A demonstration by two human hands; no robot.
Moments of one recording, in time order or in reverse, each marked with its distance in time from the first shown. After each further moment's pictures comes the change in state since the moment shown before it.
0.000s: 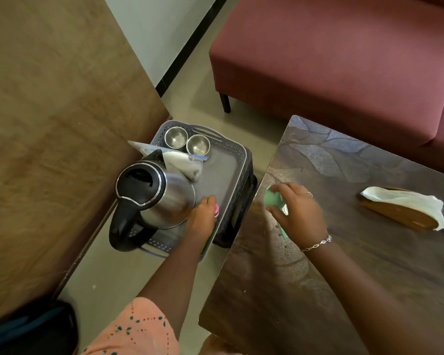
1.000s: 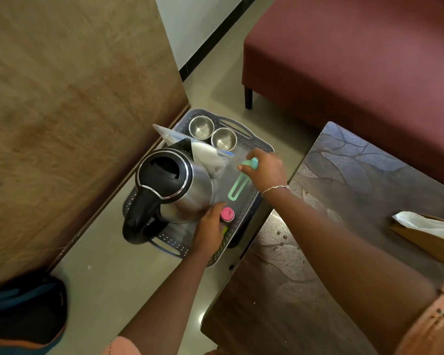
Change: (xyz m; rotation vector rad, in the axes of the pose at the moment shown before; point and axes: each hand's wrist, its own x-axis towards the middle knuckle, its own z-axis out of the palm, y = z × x) left_hand -0.017 -0.031 0.035 -0.533 0.158 -0.107; right_hand 0.122 -0.054 0.089 0.114 -0.205 0.255
